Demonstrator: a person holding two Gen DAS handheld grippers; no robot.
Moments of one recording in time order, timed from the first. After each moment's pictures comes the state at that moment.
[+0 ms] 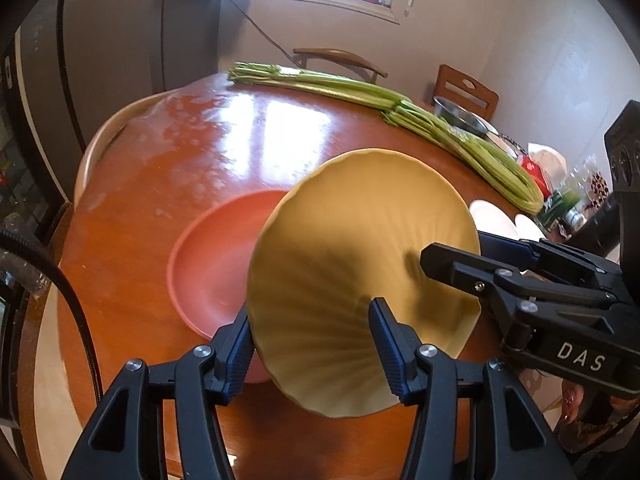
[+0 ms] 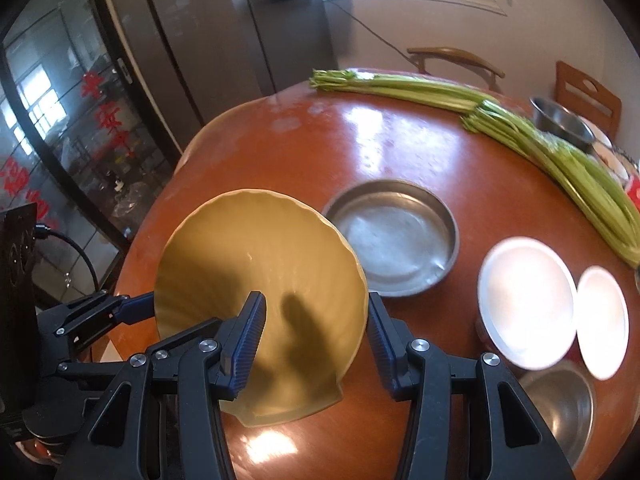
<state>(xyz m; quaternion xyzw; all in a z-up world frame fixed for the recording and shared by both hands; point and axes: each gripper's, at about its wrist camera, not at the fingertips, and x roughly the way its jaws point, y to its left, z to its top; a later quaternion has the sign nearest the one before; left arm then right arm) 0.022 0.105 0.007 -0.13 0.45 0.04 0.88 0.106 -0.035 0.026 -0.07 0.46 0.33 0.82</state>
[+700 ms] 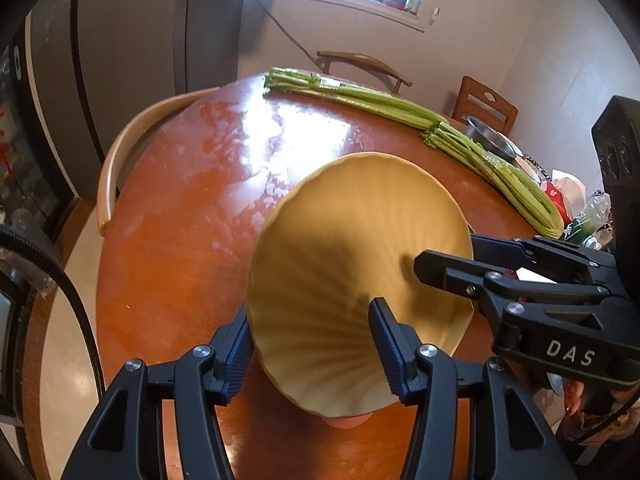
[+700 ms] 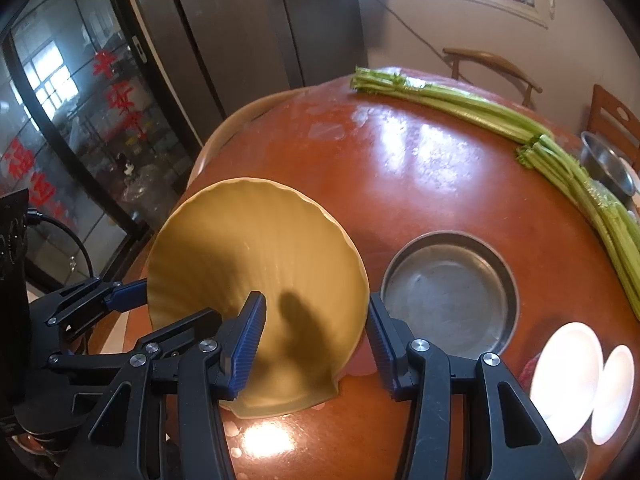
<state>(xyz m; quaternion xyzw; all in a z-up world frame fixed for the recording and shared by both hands) 0.043 0.173 0.012 -0.15 0.46 0.05 0.87 0.144 0.049 0.027 -0.11 0.48 0.36 0.79</state>
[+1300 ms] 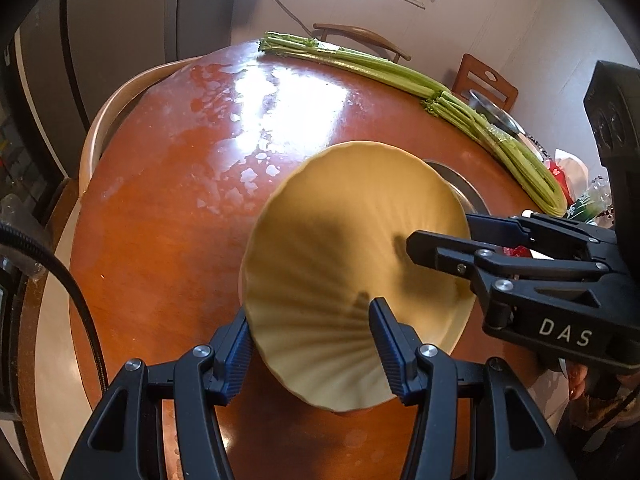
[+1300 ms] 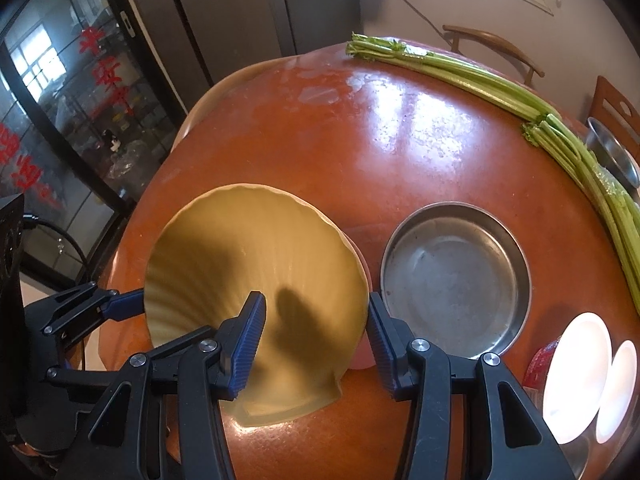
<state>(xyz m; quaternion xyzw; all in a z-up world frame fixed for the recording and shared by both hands) 0.048 0.171 -0.021 -0.16 0.50 0.04 0.85 0.149 0.060 -0.003 -0.14 0.51 0.34 0.78</state>
